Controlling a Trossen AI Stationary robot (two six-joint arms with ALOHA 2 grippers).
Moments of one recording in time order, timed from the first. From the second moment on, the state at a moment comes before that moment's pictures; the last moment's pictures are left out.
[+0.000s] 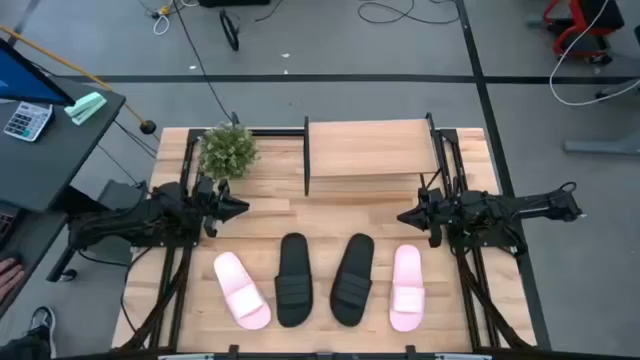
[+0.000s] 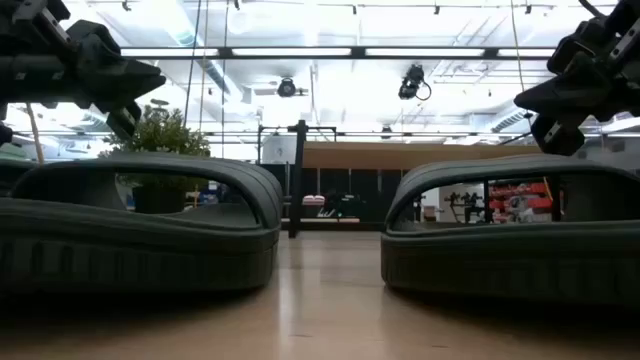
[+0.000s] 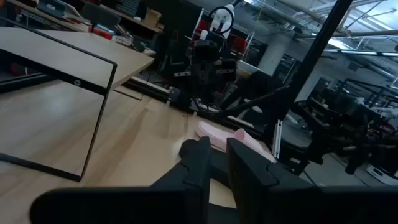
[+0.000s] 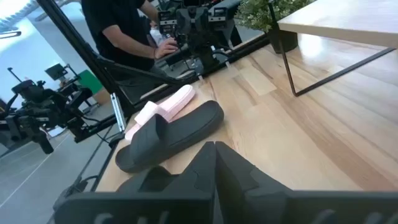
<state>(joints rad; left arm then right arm) 0.18 0.01 0.01 0.08 0.17 -0.43 0.10 0.10 0.05 -0.07 0.07 0.52</state>
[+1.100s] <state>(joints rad) 0.18 0.01 0.01 0.08 0.17 -0.43 0.10 0.10 0.05 -0.07 0.07 0.52</state>
